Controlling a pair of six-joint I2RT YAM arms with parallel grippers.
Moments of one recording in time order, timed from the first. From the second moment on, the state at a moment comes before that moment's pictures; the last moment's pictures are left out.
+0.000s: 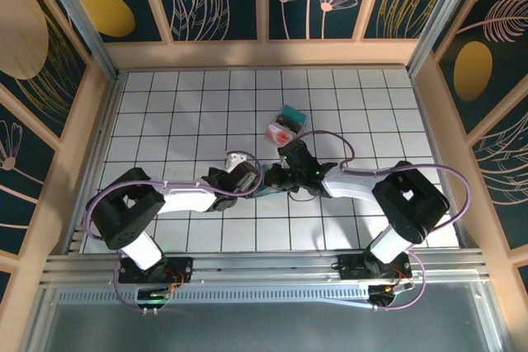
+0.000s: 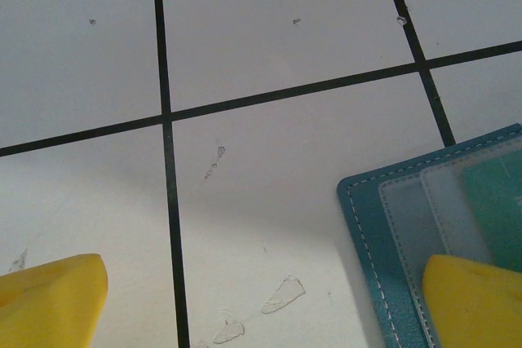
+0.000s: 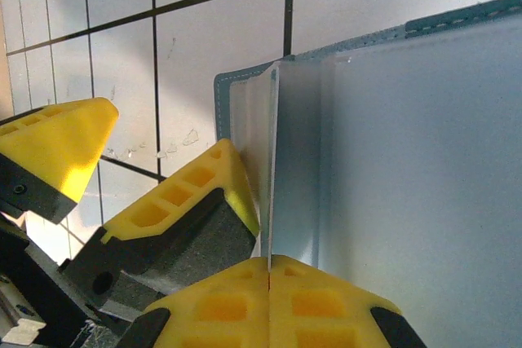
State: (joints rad) left arm -0.90 1.64 0.68 -0.05 -0.54 -0.56; right arm 0.78 1.59 0.72 0.06 -0.30 0.91
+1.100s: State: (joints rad) left arm -0.90 1.51 0.69 -0.09 -0.49 -0.56; right arm 0.78 1.52 0.72 -0.09 -0.23 0.88
